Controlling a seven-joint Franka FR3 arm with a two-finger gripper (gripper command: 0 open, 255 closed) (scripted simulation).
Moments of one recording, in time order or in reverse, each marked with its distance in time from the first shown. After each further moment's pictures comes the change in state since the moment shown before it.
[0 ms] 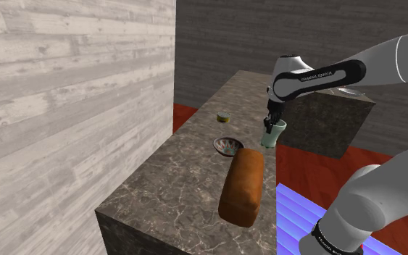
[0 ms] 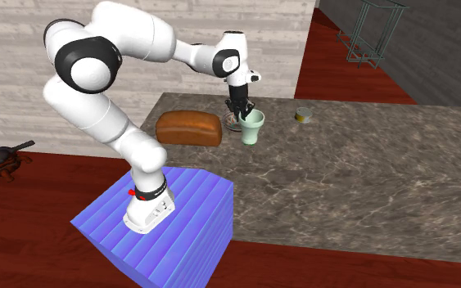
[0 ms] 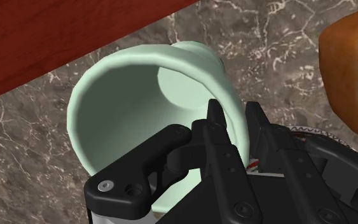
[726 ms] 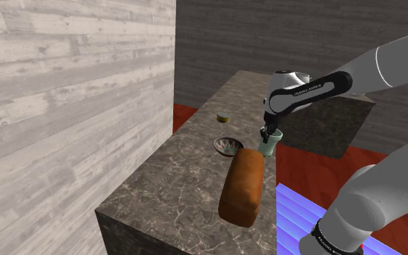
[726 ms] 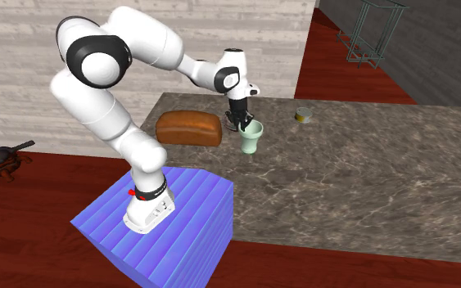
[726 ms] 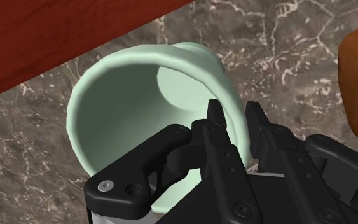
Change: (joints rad) arm -0.004 0.074 -0.017 -0.092 -0.013 0.165 0.016
